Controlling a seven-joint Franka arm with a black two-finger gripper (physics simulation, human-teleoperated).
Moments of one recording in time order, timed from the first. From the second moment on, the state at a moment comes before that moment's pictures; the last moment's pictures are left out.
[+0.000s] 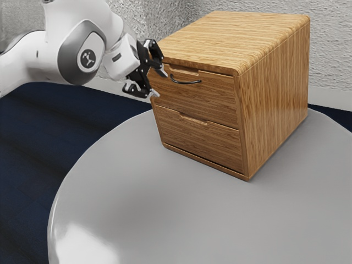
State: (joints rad) arm -0.19 0.07 0.30 -1.52 -0.05 2.17 1.62
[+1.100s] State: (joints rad) arm -0.19 0.15 0.29 -1.46 -0.08 2.18 1.64
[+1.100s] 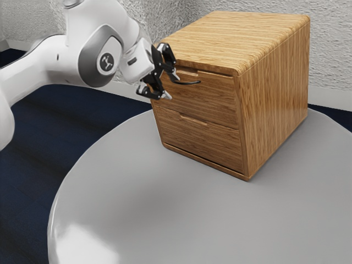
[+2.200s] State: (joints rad) arm -0.19 0.11 0.29 -1.50 -0.10 2.18 1.65
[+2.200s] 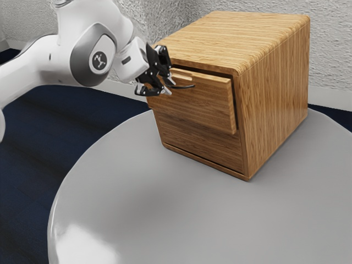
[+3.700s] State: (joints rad) arm -0.20 -0.09 0.29 -1.73 -0.09 2.19 1.64
